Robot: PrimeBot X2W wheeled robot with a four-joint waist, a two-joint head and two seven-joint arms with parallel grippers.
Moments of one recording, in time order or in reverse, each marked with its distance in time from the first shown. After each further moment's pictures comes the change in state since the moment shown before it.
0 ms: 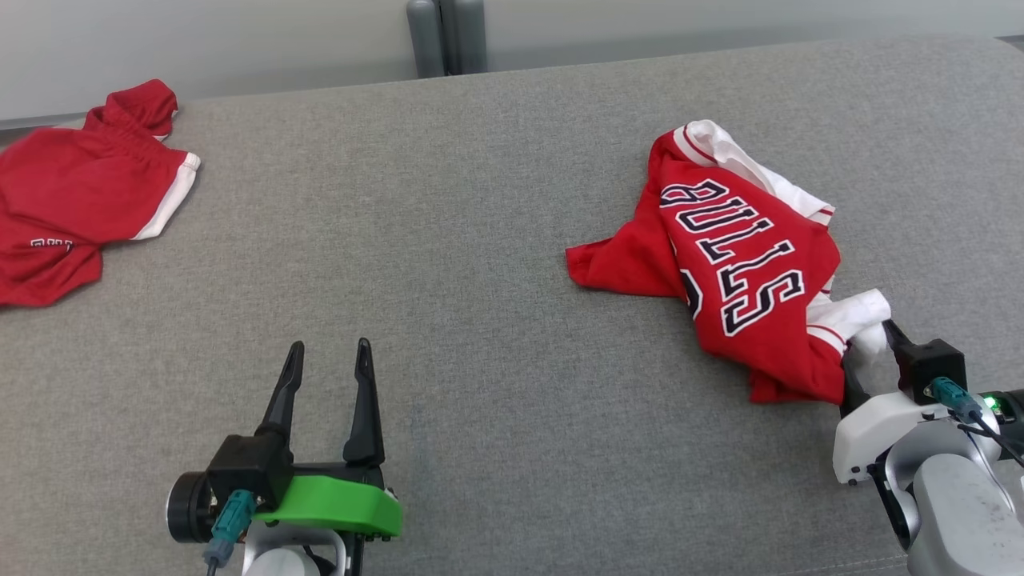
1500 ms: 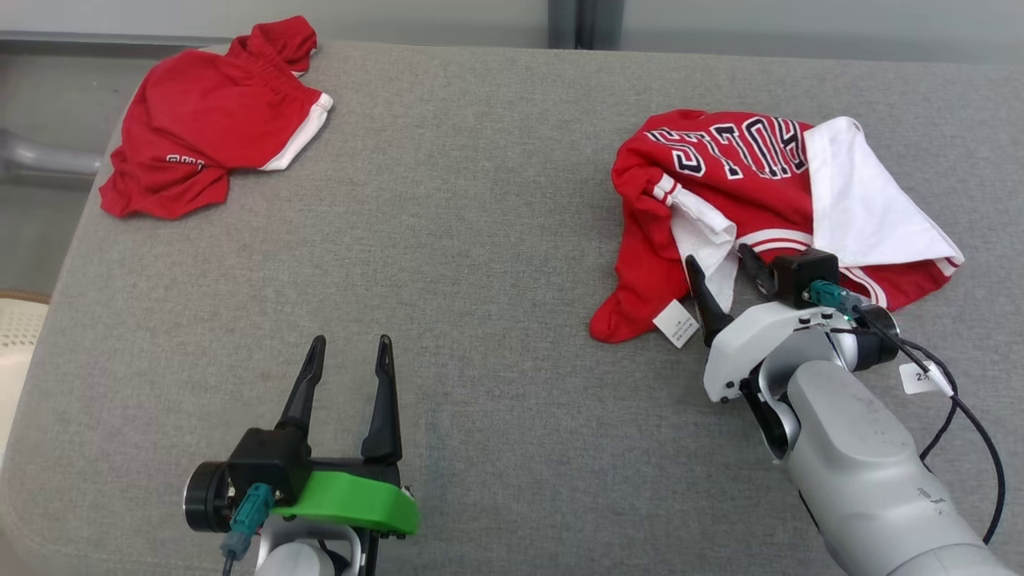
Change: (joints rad) left arm -0.016 0.000 -0.039 0.010 0.000 -0.006 0.000; right arm -0.325 0.122 0.260 0.288 0.250 0.000 -0.010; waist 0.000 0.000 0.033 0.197
